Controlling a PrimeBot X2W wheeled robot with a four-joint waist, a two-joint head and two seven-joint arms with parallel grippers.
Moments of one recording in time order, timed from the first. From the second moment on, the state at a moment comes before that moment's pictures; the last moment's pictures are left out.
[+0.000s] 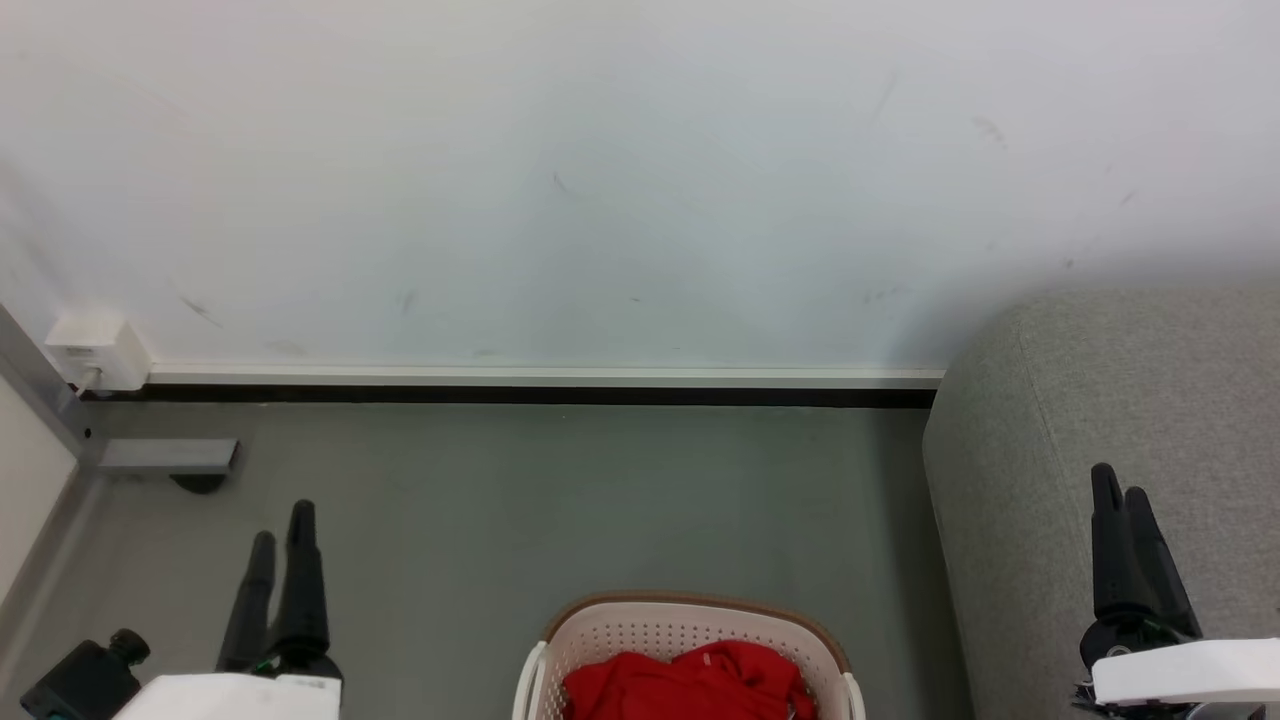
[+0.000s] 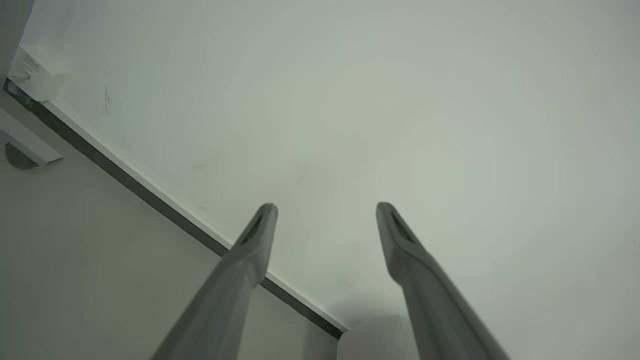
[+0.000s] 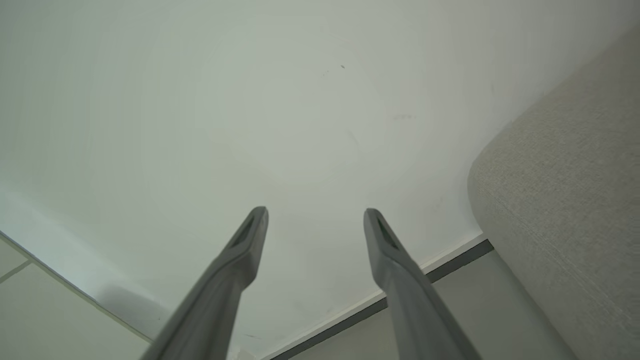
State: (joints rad) left arm -0.04 0.04 0.10 0.07 -0.84 -0.09 -0.10; right arm -0.13 -0.20 0.18 0.17 1.14 0.13 -0.24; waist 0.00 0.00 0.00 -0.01
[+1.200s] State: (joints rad) left arm -0.01 0.06 0.07 0.07 -0.31 -0.08 -0.19; right arm -0.22 -0.15 0.13 0.40 0.58 0.13 -0.25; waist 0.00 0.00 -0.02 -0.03
